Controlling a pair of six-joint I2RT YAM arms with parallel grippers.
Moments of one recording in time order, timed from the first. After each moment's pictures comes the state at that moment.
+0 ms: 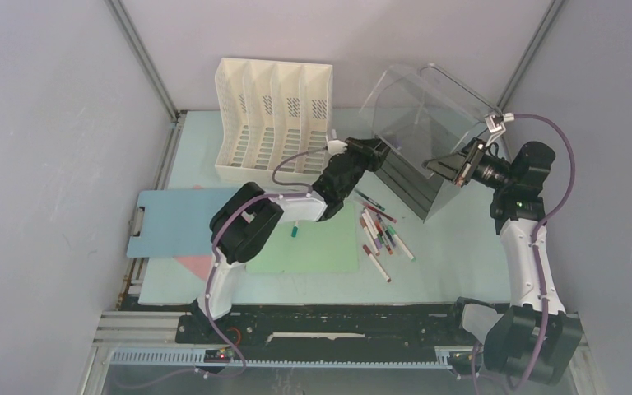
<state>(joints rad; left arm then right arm) -0.82 2.13 1.33 0.91 -0.24 -1.60 -0.24 1.08 0.88 0.14 -1.19 0.69</state>
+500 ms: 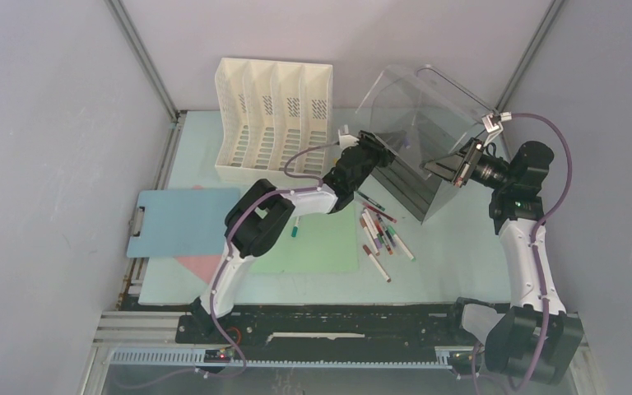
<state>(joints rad) -0.81 2.26 1.55 0.83 -0.19 -1.61 -0.22 1.08 0.88 0.18 -1.22 0.73</state>
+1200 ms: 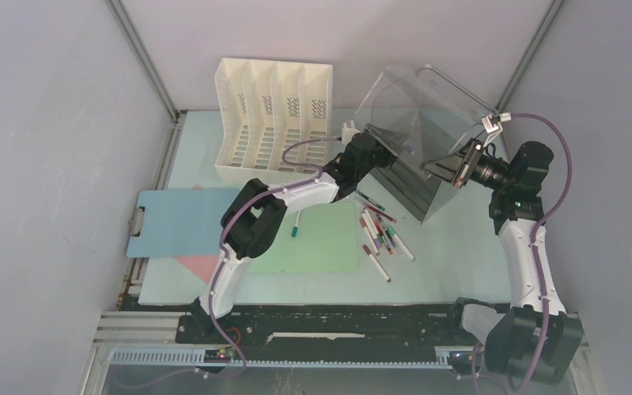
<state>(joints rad) -0.81 2.22 1.66 0.43 -0.17 -1.56 -0.22 1.08 0.88 0.17 -1.22 0.72</state>
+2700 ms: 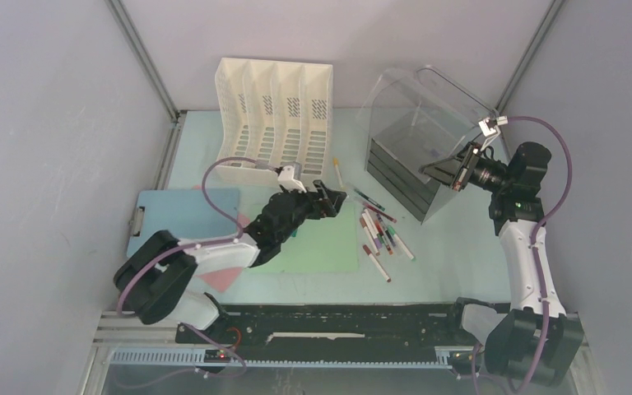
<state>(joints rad) -0.77 1.49 0.59 0.76 -0.14 -0.71 -0.21 1.07 0.88 0.07 -1.21 0.59</state>
